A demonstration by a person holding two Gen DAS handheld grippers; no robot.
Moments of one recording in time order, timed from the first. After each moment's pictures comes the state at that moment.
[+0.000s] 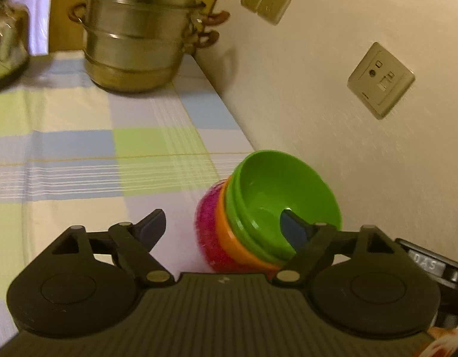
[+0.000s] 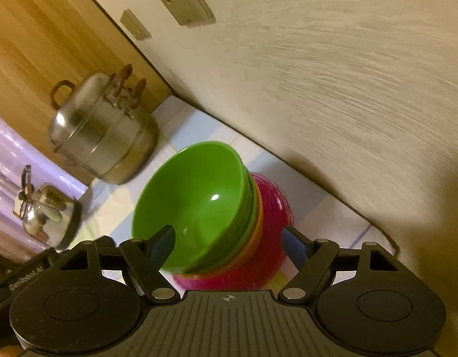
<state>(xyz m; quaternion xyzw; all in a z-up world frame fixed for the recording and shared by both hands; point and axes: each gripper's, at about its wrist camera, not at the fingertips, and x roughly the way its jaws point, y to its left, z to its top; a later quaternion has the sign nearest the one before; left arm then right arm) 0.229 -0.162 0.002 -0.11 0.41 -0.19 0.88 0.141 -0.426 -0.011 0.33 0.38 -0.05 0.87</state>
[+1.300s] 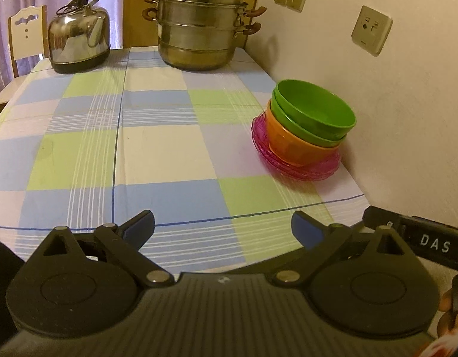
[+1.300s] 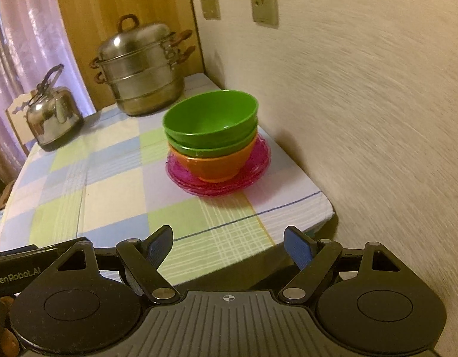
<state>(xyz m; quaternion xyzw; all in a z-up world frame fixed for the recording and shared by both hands) 0.038 -0.136 -0.010 -0.06 0.40 -0.08 0.91 0.001 -0.343 -0.009 0.11 0.37 -0.02 0.92</state>
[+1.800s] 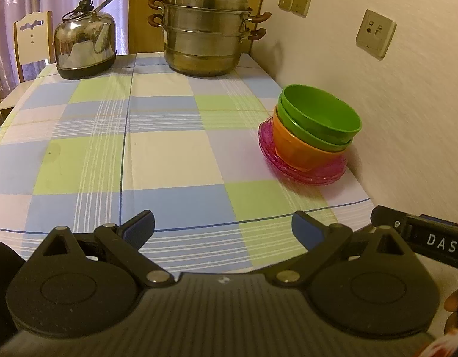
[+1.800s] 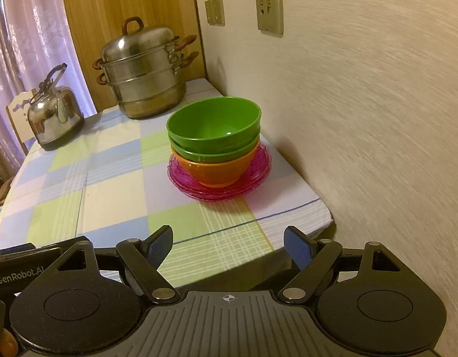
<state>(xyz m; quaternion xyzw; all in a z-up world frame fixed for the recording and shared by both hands) 0.038 -0.135 -0.009 -0.05 0.39 -0.07 0.92 0.002 -0.340 -0.007 0.10 0.37 -0.02 0.93</state>
